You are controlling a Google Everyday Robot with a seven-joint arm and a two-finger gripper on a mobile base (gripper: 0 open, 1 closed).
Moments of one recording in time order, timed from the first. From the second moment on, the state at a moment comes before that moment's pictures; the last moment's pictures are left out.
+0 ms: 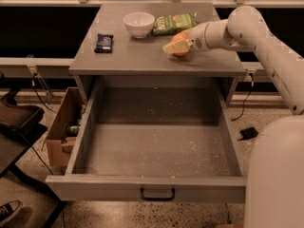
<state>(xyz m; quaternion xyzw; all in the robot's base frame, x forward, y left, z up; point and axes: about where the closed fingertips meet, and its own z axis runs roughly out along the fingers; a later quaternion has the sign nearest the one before) 0.830 -0.108 0.863 -0.38 0.75 0.17 0.51</state>
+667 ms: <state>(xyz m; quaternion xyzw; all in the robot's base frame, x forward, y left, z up) 0.830 -0.106 0.865 -0.39 0.75 0.17 0.51</state>
